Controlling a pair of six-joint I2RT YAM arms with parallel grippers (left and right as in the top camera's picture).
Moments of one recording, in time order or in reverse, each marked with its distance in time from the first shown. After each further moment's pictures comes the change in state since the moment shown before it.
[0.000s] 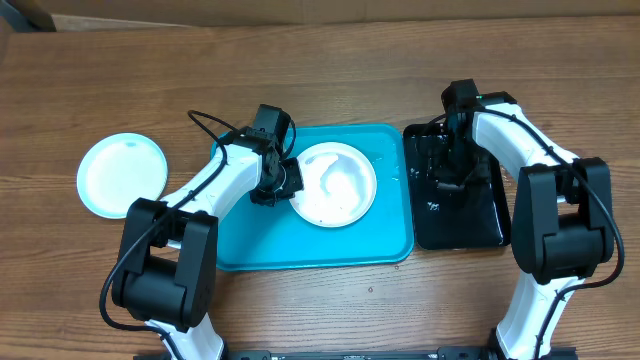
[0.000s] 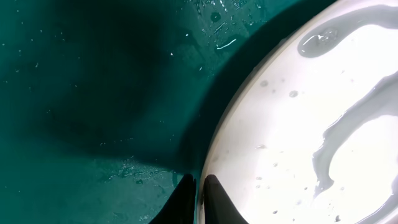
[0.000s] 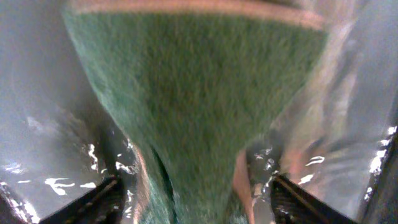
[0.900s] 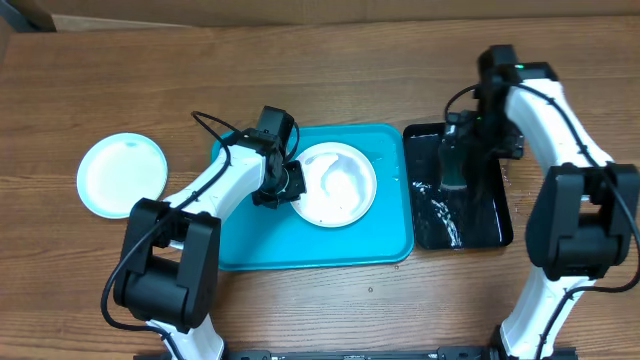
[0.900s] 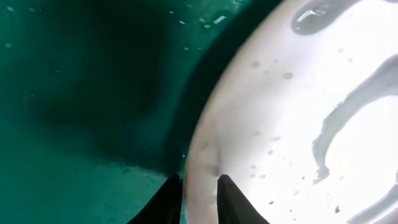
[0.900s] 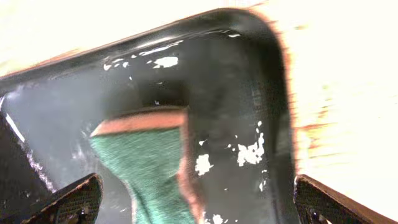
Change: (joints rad) left arm -0.027 0.000 0.000 -0.017 -0.002 -0.003; right arm -0.153 0.002 0.220 -0.083 -0.059 -0.002
